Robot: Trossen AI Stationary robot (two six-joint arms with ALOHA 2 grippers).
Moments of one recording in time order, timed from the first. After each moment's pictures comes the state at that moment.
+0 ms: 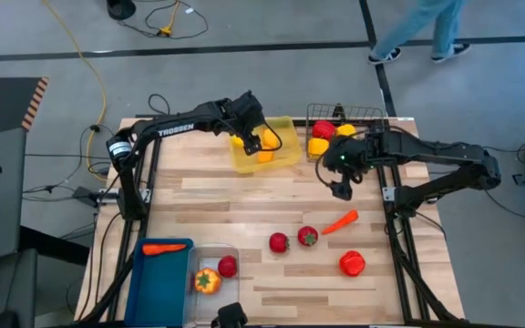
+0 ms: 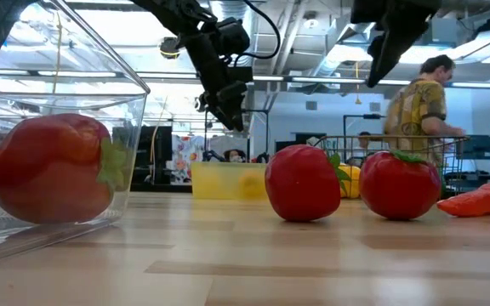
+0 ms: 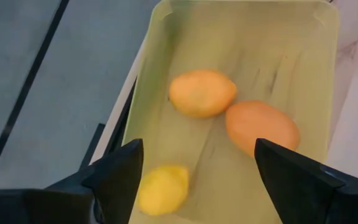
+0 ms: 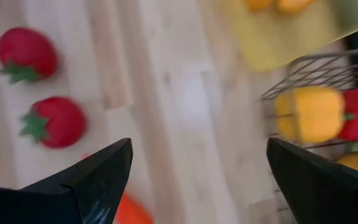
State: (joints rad) left arm 0.50 1.87 1.60 -0.69 -0.14 0.19; right arm -0.15 1.20 1.20 -1.09 0.09 0.03
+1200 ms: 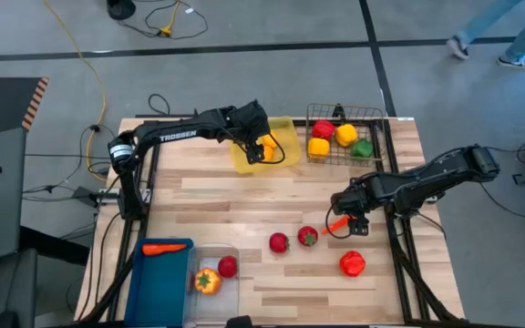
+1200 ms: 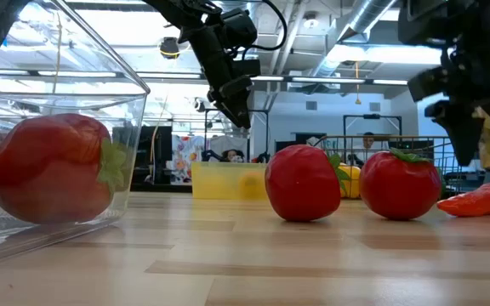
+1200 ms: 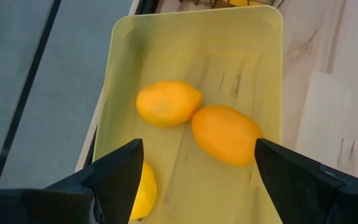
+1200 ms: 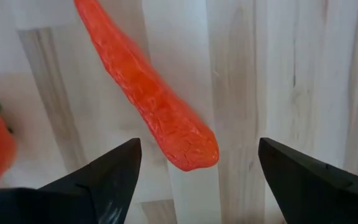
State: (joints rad) left arm 0.43 1.87 1.60 -0.69 -0.15 0.22; right arm 0.18 1.20 0.74 -1.05 0.07 0.29
